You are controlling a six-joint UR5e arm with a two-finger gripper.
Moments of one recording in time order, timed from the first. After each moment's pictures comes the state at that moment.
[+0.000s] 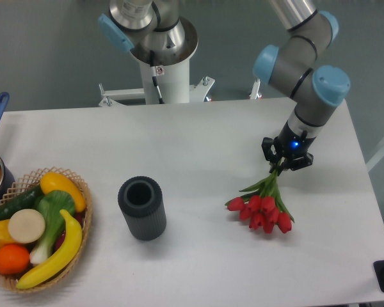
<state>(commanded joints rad) 2.89 -1.93 -1.80 -0.97 1.30 1.24</state>
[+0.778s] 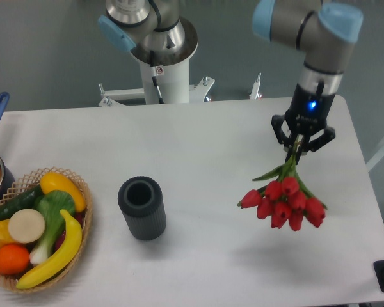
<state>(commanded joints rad) 2.90 -1.68 -1.70 -0.97 0.92 1.11</state>
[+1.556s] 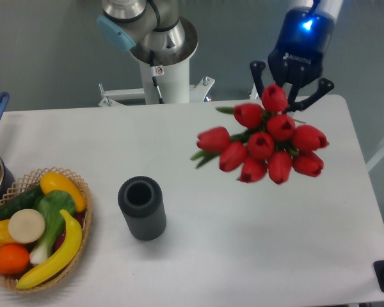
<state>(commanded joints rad) 2.87 -1.64 -1.61 -0.96 0.48 0.99</state>
